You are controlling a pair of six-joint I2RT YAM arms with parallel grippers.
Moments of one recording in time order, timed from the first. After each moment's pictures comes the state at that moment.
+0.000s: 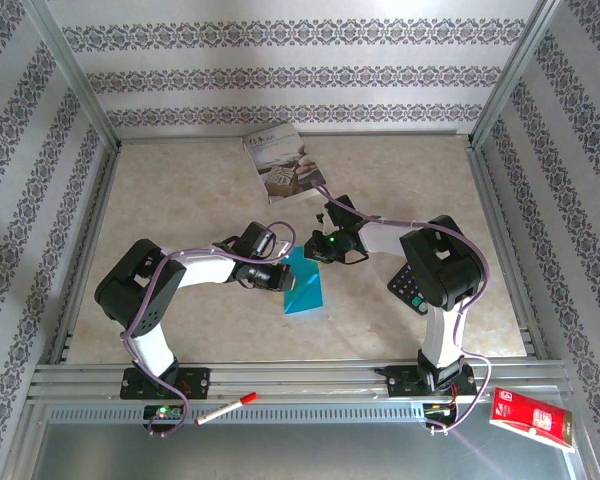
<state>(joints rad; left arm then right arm) -0.58 1.75 0.83 -0.13 0.52 -0.41 0.49 1.92 1.05 -0.20 -0.50 0.65</state>
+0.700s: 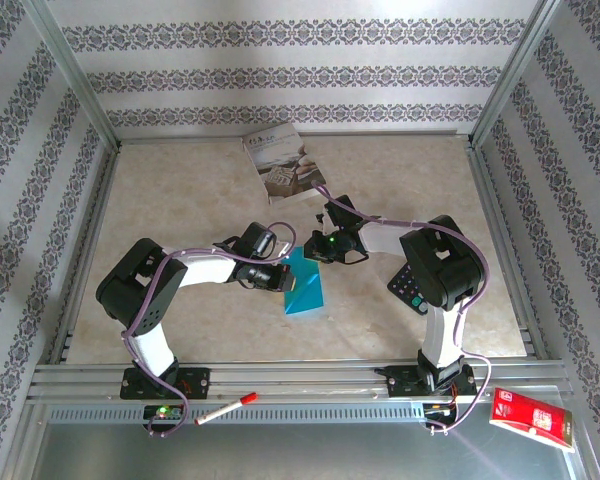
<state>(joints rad) -0.58 1.76 0.82 -0.12 0.53 -0.41 0.49 1.92 1.05 -0.20 -0.50 0.65</state>
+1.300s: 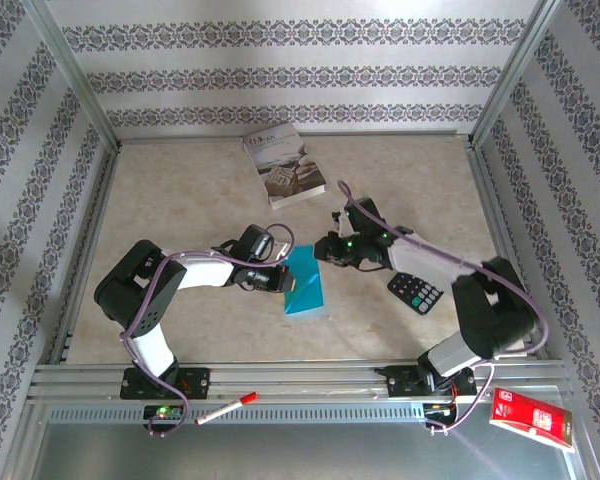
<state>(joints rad) -0.58 1.75 0.78 -0.05 0.53 -0.43 0.52 1.50 0.83 -0.24 -0.49 0.73</state>
